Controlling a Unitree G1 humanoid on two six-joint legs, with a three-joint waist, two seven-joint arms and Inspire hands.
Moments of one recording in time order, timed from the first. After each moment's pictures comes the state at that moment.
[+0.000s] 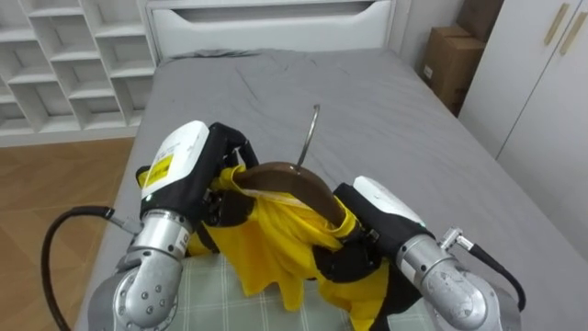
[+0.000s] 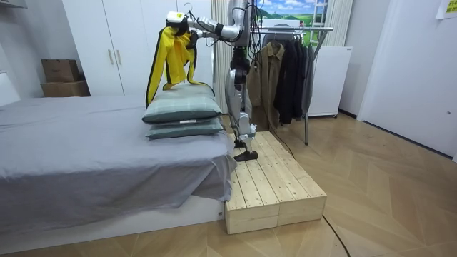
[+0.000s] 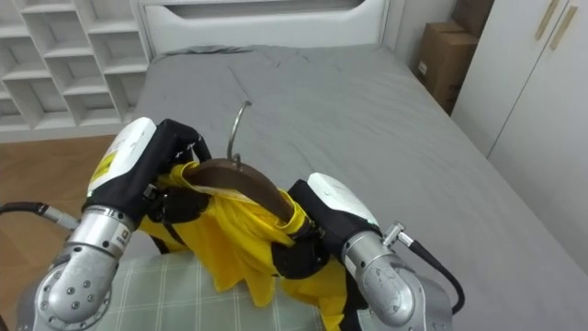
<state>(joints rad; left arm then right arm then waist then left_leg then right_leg) -0.15 0.18 -0.12 -0.28 0.71 0.24 -0.12 -0.17 -0.20 0.23 -0.17 -0.65 0.26 0.43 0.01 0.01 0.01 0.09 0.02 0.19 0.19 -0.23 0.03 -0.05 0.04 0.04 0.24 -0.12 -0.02</state>
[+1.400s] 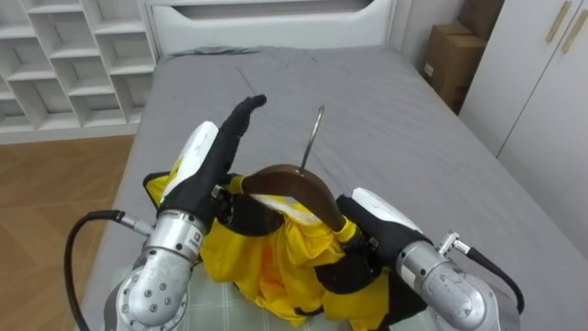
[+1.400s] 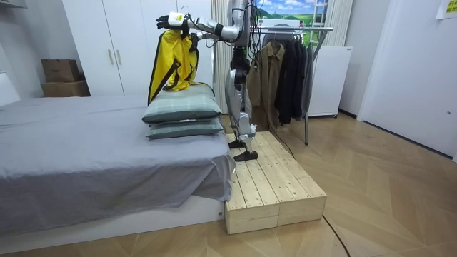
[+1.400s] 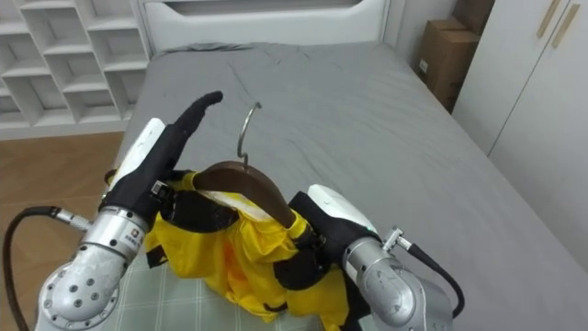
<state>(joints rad) -0.15 0.14 -0.12 -0.29 0.50 0.24 -0.13 -0.17 -0.19 0.21 -0.13 -0.65 0.26 0.48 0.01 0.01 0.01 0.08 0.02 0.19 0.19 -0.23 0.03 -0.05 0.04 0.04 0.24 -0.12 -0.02</state>
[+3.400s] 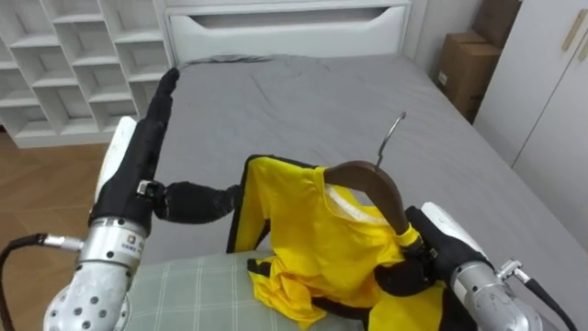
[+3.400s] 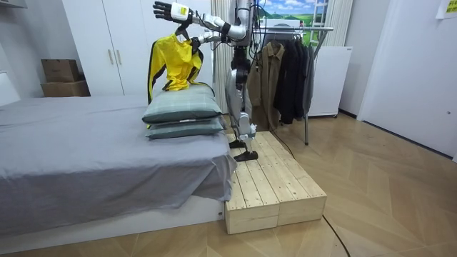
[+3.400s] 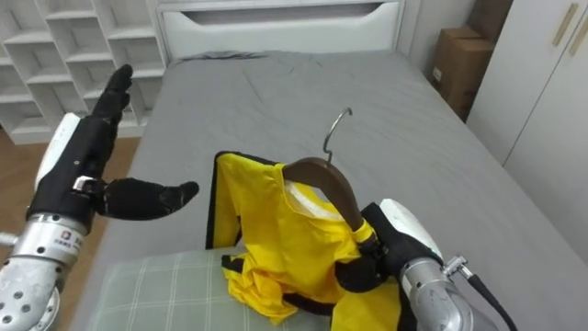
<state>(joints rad) -0.04 0.15 0.10 -0.37 0.29 0.21 -0.03 -0.07 -0.20 0.01 -0.05 -0.71 0.26 0.36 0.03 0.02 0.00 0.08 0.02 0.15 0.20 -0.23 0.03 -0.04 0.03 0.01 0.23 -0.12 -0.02</state>
